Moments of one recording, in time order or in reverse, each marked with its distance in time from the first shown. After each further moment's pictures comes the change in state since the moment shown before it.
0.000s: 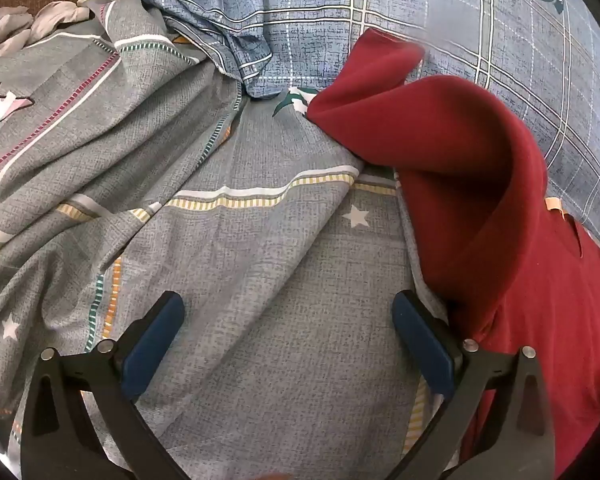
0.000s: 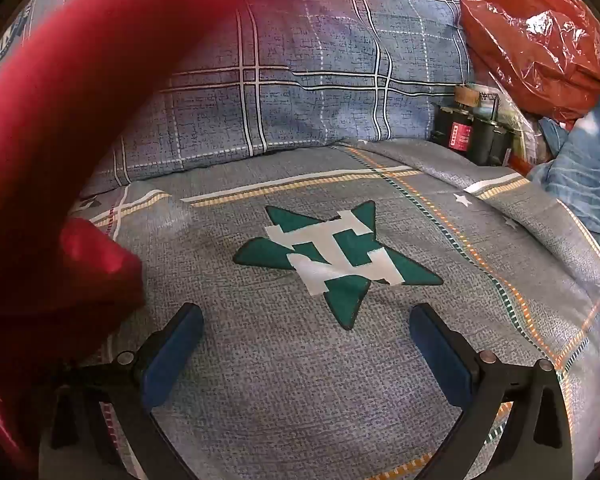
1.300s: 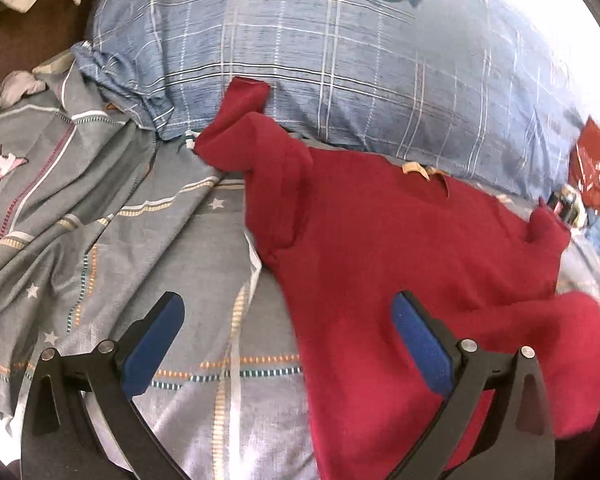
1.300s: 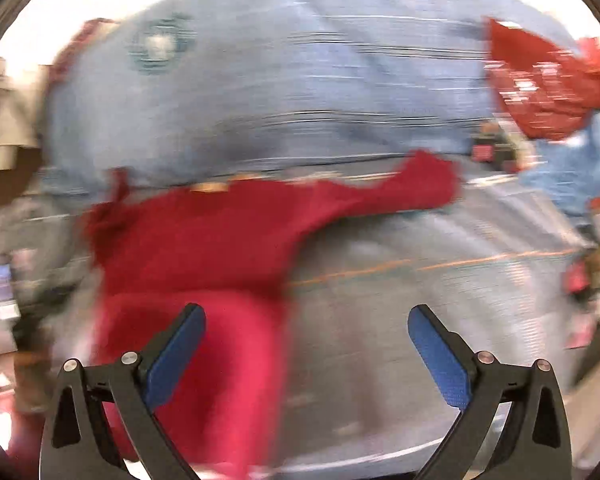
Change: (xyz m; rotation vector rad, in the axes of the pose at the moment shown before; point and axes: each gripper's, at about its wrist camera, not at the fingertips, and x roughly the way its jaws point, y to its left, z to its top) left arm -0.116 -0.056 -0.044 0.186 -0.076 -0.213; right arm -0.230 0.045 -0.063 -0.089 0.016 0.352
